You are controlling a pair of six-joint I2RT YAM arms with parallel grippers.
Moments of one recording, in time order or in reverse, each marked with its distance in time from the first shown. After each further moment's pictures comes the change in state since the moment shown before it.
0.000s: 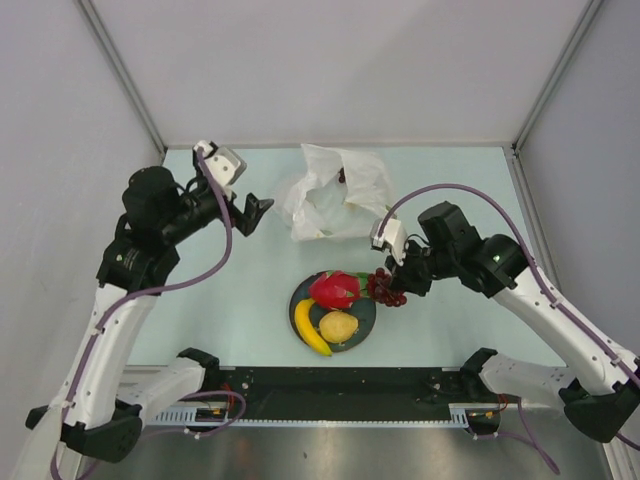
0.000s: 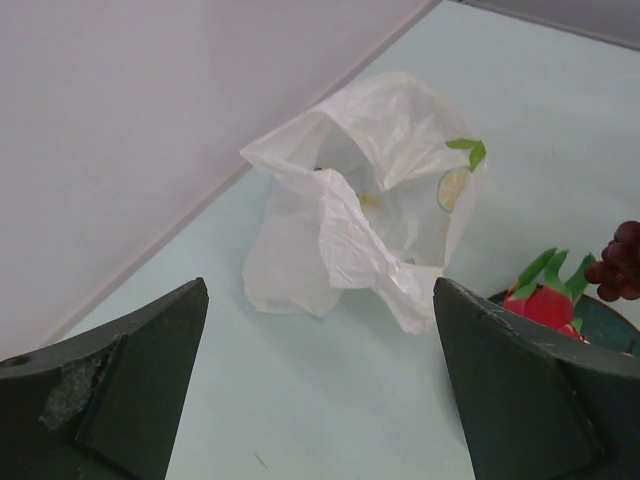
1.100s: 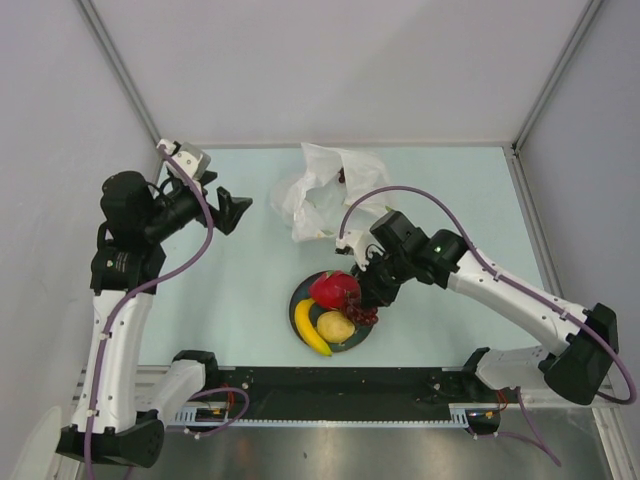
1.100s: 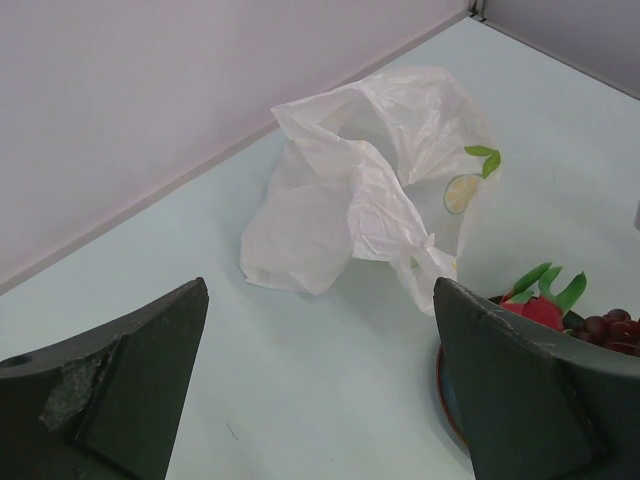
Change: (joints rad) left arm 0.288 -0.060 -0.095 0.025 0.219 -0.126; right arm 0.134 0.219 -0.044 0.115 -0.049 0.255
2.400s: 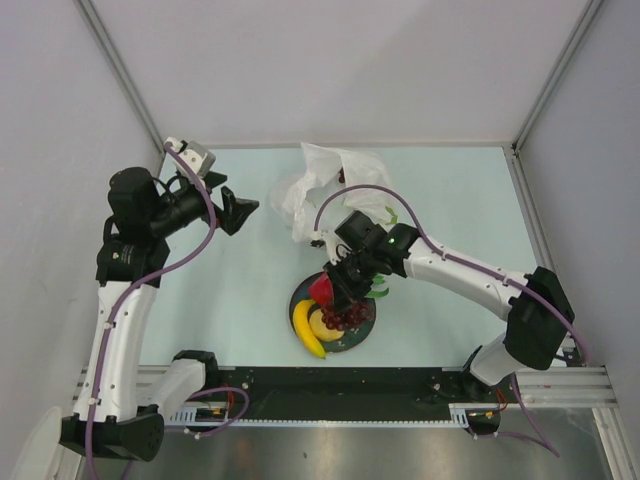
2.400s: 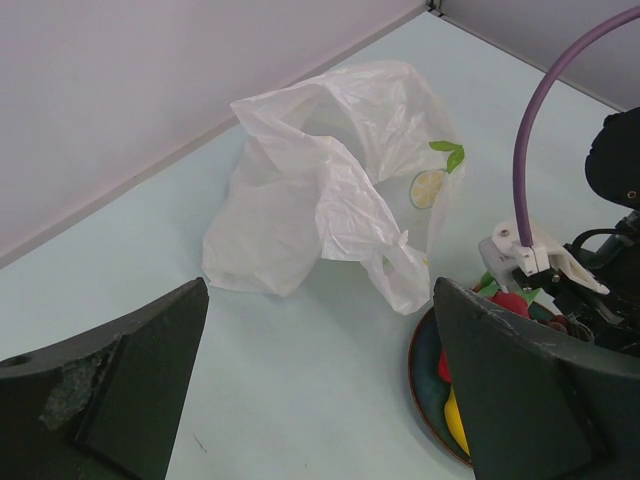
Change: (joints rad) left arm 0.001 0.035 -0.018 0.019 0.085 -0.033; right arm 0.053 0.266 0.080 0.107 -0.028 0.307
